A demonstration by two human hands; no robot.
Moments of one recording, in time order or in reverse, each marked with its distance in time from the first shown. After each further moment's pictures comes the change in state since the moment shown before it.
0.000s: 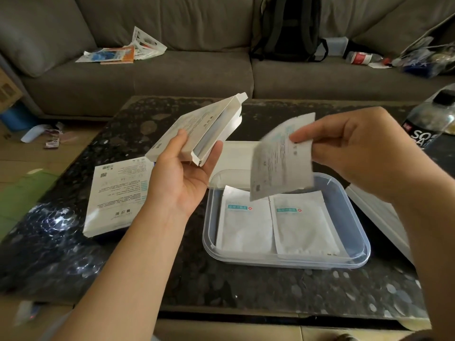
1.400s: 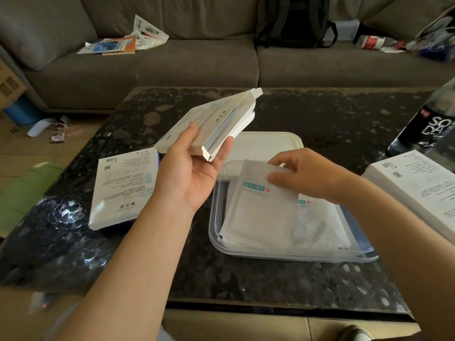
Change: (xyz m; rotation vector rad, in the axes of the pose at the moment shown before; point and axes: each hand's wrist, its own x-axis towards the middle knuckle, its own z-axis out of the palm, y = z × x) left_hand 0.000 -0.003 -0.002 0.060 -0.008 -0.044; right_hand 0.032 0.068 0.076 0.000 -0.400 0.352
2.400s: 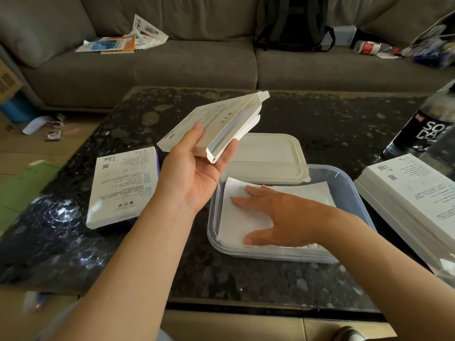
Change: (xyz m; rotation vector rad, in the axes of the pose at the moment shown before) left_hand 0.000 -0.003 0.000 -0.020 -0.040 -0.030; right_hand -0.030 -0.007 0.045 -0.579 -0.335 -0.141
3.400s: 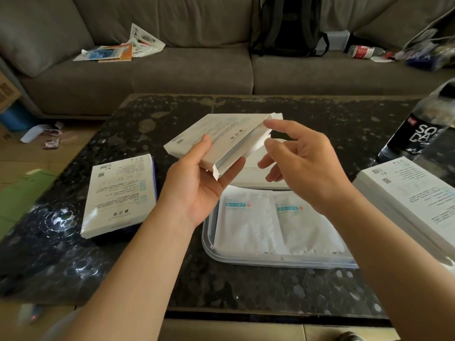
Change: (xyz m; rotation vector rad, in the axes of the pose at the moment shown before) left_hand -0.003 -0.009 0.004 0.162 -0.009 -0.027; right_hand -0.016 -0.014 -0.051 0.820 0.861 0.030
